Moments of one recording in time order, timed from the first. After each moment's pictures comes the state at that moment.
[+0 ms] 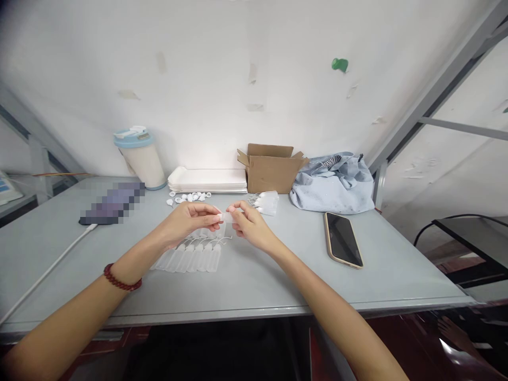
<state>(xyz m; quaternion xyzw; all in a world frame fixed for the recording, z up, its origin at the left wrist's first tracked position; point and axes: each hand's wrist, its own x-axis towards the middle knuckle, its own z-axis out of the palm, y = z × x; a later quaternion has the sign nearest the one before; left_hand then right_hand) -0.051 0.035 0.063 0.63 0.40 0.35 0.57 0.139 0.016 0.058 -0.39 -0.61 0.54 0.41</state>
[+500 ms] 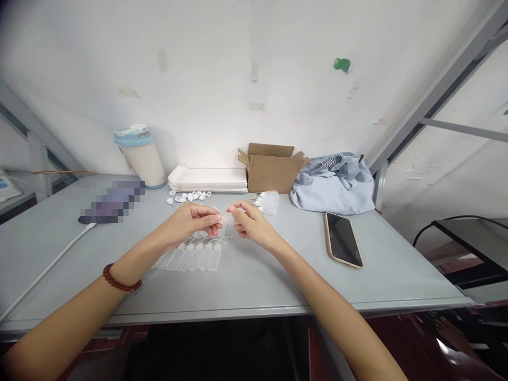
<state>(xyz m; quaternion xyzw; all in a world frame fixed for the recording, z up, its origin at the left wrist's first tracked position) -0.048 0.029 0.070 0.66 0.38 0.32 0.56 0.144 0.017 0.061 -0.39 -0.59 0.58 0.40</state>
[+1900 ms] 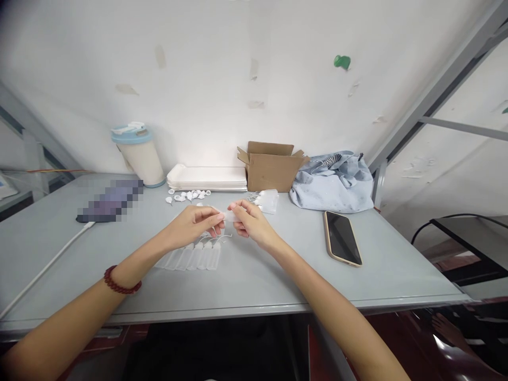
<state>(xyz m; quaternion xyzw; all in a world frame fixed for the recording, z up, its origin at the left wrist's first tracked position) -0.043 0.026 0.064 0.72 0.39 0.30 0.48 0.141 0.019 0.057 -0.41 -0.56 0.58 0.42</state>
